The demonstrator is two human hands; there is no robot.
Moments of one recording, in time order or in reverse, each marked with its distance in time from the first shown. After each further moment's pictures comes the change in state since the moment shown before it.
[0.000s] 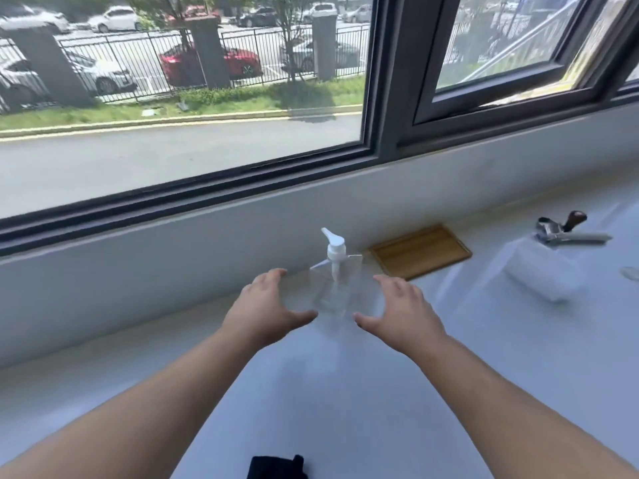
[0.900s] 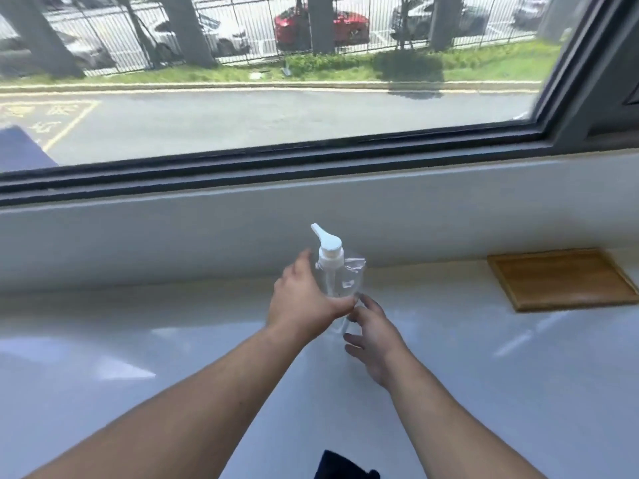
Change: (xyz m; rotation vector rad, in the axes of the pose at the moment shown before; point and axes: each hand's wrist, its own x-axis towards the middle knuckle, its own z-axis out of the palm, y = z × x) left_hand 0.009 -0.105 -0.005 -0.280 0.261 -0.297; right_hand 0.024 -0.167 0.145 1.190 -0.601 0.390
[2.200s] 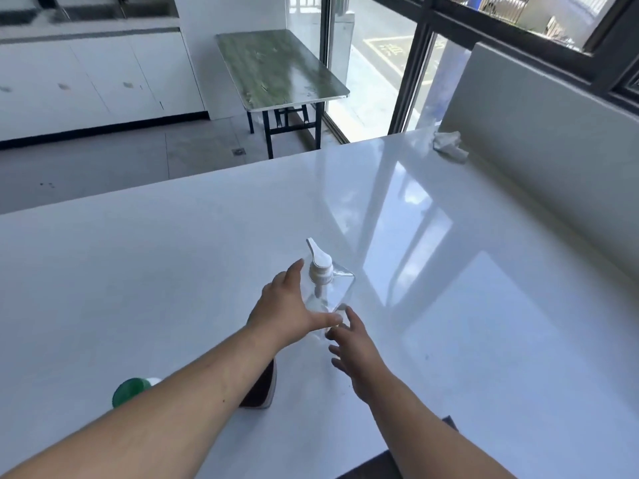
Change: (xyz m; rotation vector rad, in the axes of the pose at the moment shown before) left_hand -0.609 -0.722 -0.384 -0.269 0.617 -0.876; right_hand -0.366 0.551 0.672 -1.060 -0.886 0.112
